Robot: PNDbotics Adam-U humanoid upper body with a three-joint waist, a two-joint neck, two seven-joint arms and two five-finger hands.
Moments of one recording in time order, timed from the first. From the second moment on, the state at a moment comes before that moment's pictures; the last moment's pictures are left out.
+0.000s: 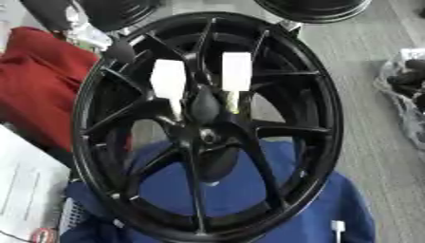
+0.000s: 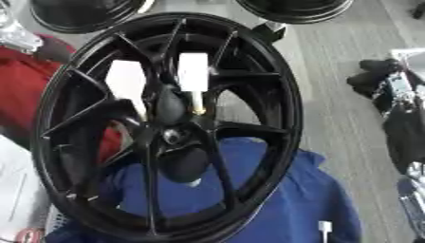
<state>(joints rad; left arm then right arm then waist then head) -1.17 0.86 -0.48 -1.66 -0.09 0.04 -0.91 -0.15 -0.43 0.04 -1.99 -0.25 0.05 -0.17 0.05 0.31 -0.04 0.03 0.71</state>
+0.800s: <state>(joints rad) -1.18 0.83 -0.59 -1.68 -0.12 0.21 -0.90 -0.15 -0.43 0.04 -1.99 -0.25 0.05 -0.17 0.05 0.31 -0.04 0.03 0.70</state>
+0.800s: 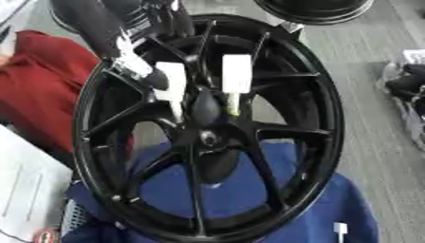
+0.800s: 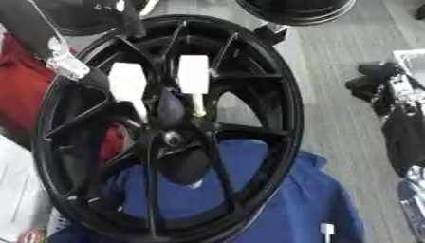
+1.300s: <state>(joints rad) -1.15 0.84 -0.59 -1.71 -0.20 0.27 -0.90 -0.16 -0.43 0.04 -1.99 -0.25 0.05 -0.17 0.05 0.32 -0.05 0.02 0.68</state>
